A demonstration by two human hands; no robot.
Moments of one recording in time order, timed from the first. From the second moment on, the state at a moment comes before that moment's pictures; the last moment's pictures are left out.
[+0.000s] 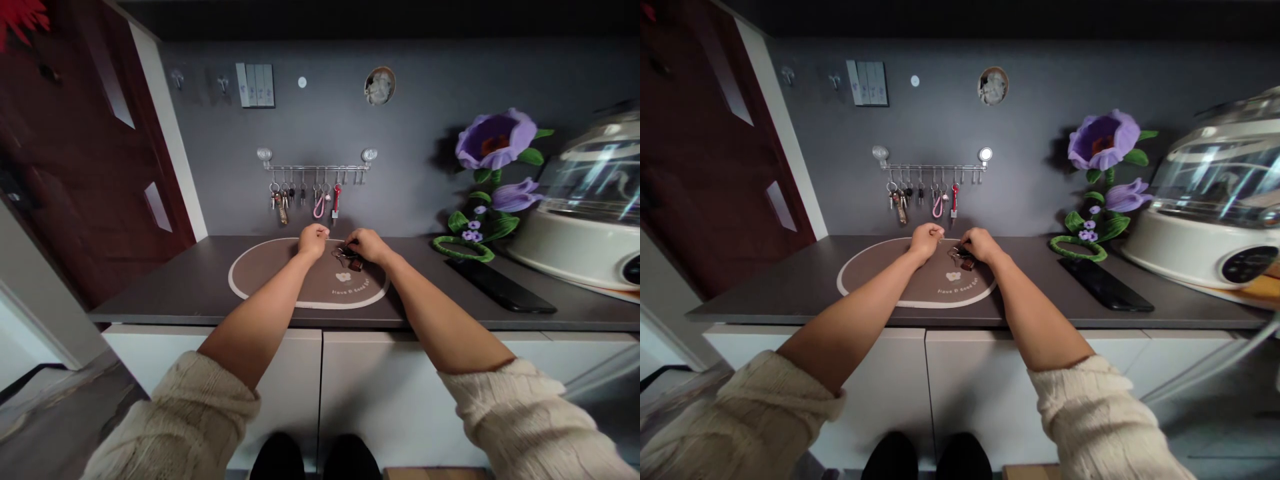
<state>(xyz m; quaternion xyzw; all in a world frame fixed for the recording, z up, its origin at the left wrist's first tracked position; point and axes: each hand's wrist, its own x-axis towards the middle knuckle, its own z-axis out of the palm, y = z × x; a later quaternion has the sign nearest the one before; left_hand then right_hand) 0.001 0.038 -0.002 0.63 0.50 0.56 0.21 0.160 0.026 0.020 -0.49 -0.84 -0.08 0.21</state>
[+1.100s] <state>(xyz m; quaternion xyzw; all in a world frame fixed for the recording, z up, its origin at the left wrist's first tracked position) 0.014 0.015 0.015 0.70 0.39 0.57 0.19 0.157 0.012 0.033 -0.37 -0.66 0.32 0.57</state>
